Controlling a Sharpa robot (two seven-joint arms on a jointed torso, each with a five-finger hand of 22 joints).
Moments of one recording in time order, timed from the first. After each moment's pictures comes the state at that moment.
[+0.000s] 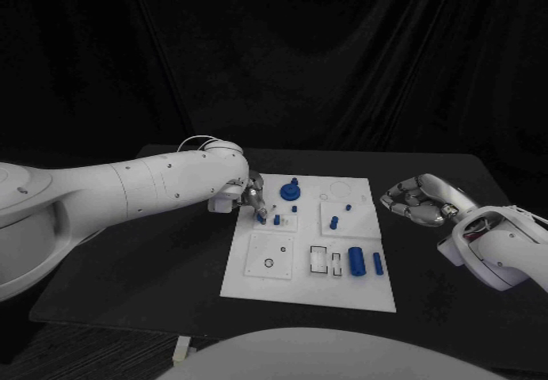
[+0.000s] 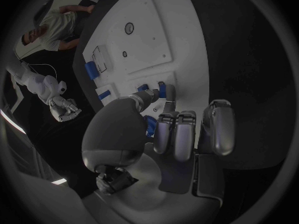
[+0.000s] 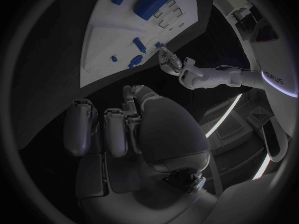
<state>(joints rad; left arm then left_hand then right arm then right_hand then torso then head) 1.26 -0.53 -0.21 1.12 -1.02 0.34 -0.52 1.17 -0.10 0.55 0.07 0.35 1.01 0.06 0.29 0.92 1.46 -0.02 1.57 1.31 1.47 -0.06 1.57 1.31 0.04 1.42 0.06 1.37 1.31 1.15 -1.02 -0.21 1.60 -1.11 -0.52 0.04 1.40 0.02 0.16 0.18 0.57 0.95 0.09 0.26 0.29 1.46 0.02 1.57 1.31 1.47 -0.05 1.48 1.31 0.05 1.47 0.06 1.33 1.31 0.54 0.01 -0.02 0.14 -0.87</state>
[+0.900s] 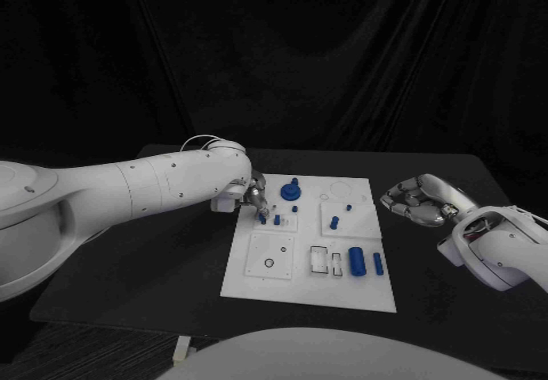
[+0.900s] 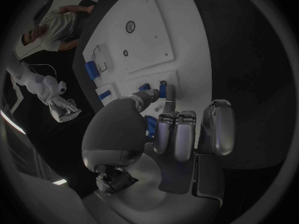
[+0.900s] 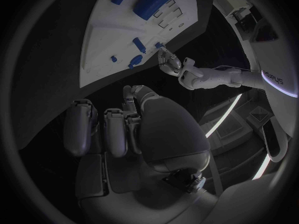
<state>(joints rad) 1.26 -0.52 -0.21 1.10 -1.02 0.34 -0.52 1.17 -0.09 0.55 0.07 0.35 1.01 0.06 0.29 0.92 1.46 -0.02 1.57 1.31 1.47 -0.06 1.57 1.31 0.04 1.42 0.06 1.37 1.31 1.15 -1.02 -0.21 1.60 -1.11 -0.52 0.04 1.40 0.02 0.16 0.18 0.57 0.94 0.09 0.26 0.29 1.46 0.02 1.57 1.31 1.47 -0.05 1.48 1.31 0.05 1.47 0.06 1.33 1.31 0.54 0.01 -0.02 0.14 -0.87</state>
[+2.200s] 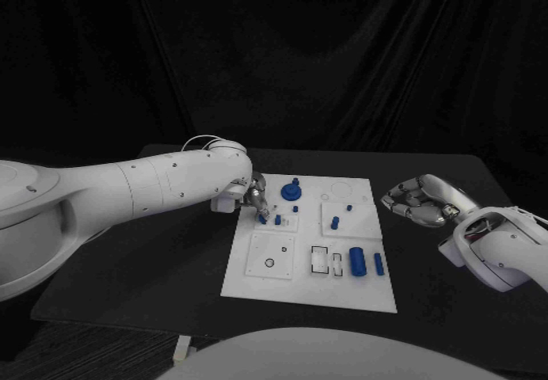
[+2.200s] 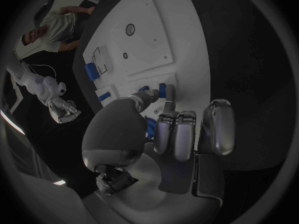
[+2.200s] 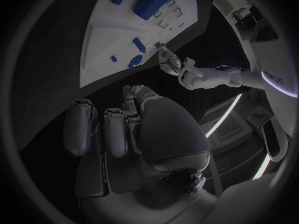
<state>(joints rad) 1.26 -0.52 -0.21 1.10 -1.02 0.36 -0.52 1.16 -0.10 0.55 0.06 0.35 1.01 0.06 0.29 0.92 1.46 -0.02 1.57 1.31 1.47 -0.06 1.57 1.31 0.04 1.42 0.06 1.37 1.31 1.15 -1.02 -0.21 1.60 -1.11 -0.52 0.04 1.40 0.02 0.17 0.17 0.57 0.94 0.09 0.26 0.29 1.46 0.02 1.57 1.31 1.47 -0.05 1.48 1.31 0.05 1.47 0.06 1.33 1.31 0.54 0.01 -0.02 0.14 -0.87</state>
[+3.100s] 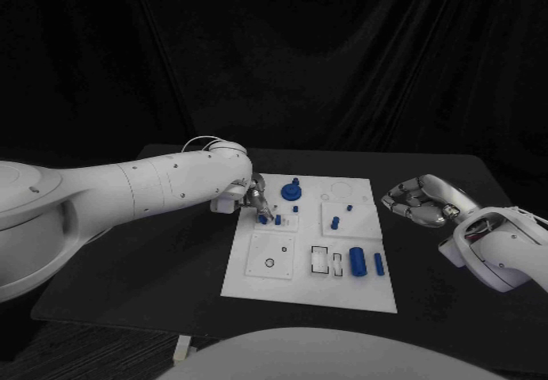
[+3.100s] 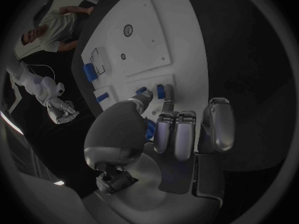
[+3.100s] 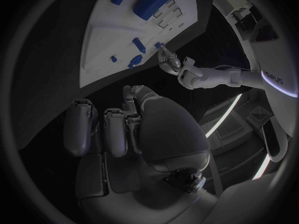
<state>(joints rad) 1.25 -0.51 -0.21 1.10 -1.02 0.37 -0.53 1.07 -0.05 0.34 0.15 0.13 0.98 0.08 0.18 0.84 1.46 0.01 1.57 1.31 1.46 -0.03 1.57 1.31 0.05 1.40 0.08 1.34 1.31 1.15 -1.02 -0.21 1.60 -1.11 -0.52 0.04 1.39 0.03 0.17 0.17 0.57 0.94 0.09 0.26 0.29 1.46 0.02 1.57 1.31 1.47 -0.05 1.48 1.31 0.05 1.47 0.06 1.33 1.31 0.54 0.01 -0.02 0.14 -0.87</state>
